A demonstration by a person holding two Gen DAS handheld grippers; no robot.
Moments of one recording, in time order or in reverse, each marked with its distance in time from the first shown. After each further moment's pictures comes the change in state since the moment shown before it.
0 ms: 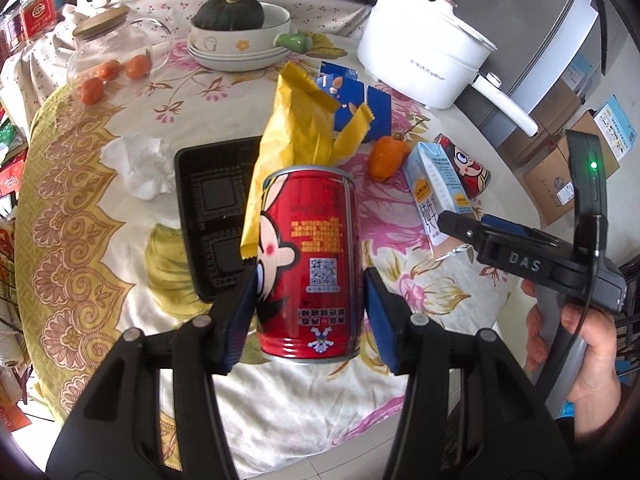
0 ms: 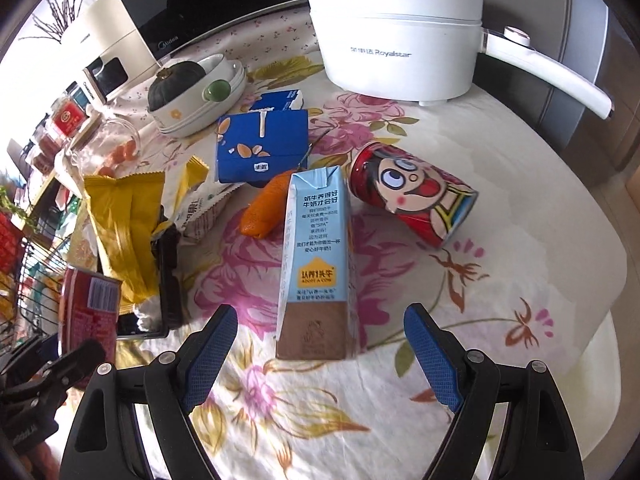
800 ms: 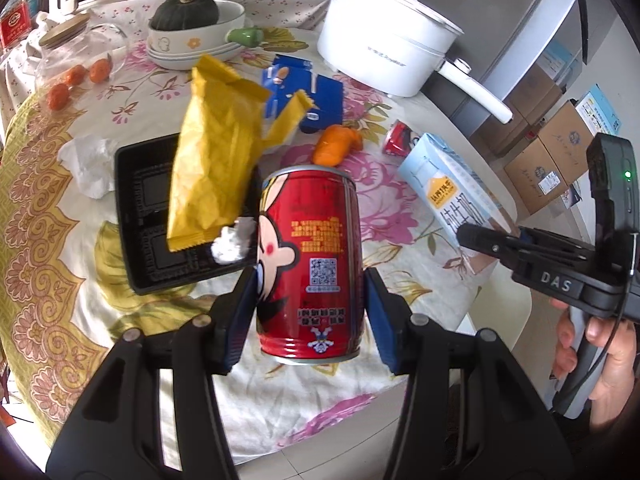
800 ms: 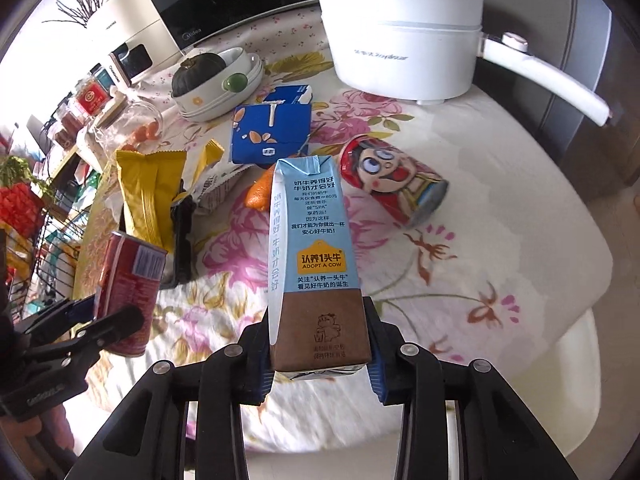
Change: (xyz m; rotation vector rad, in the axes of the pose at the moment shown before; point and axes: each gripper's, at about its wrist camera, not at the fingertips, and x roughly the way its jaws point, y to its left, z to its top) left arm 0.006 -0.043 -0.007 0.041 0.009 -0.072; right arm -0.055 -0.032 -0.019 -0.077 0.028 0.045
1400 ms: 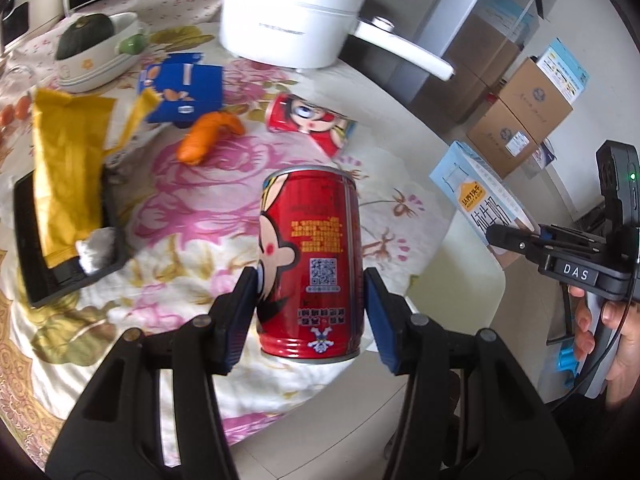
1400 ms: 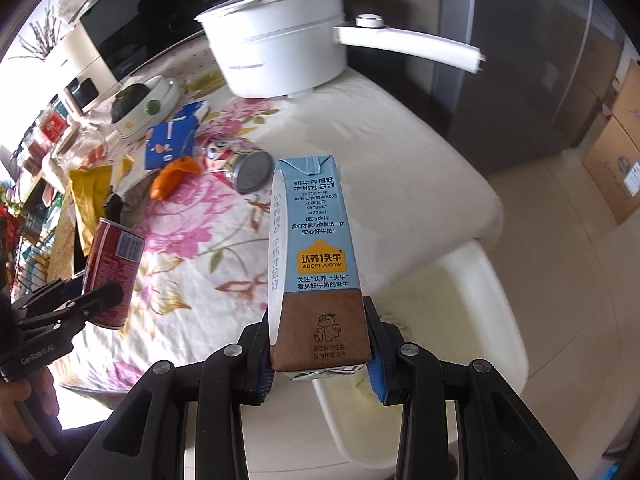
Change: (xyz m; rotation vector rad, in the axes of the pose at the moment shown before) left arm 0.032 -0.094 -0.007 0.143 0.037 -0.086; right arm -0.061 -0.120 -0.052 0.128 -0.001 -0.119
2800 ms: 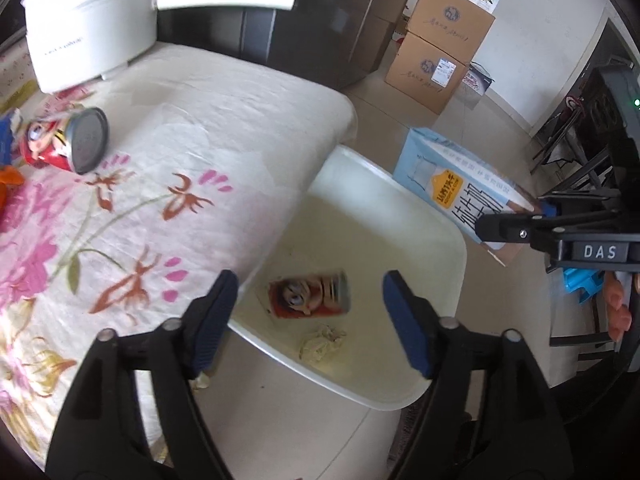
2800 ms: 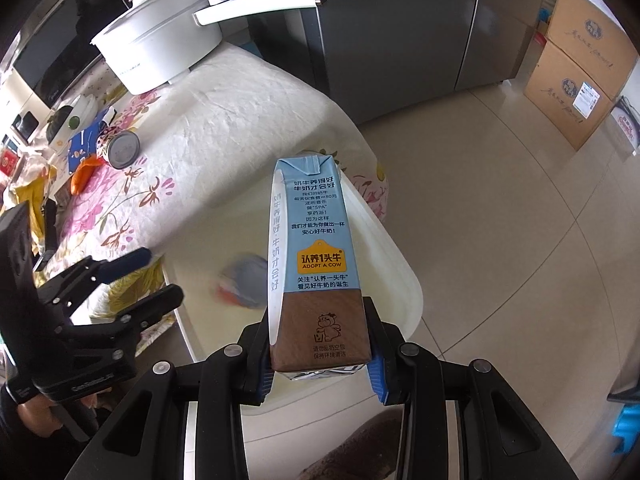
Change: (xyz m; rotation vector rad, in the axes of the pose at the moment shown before) left arm 0.088 -0.144 -0.011 0.311 0.012 -0.120; right arm -0.010 -0.125 -0.065 0.165 0.076 -0.092
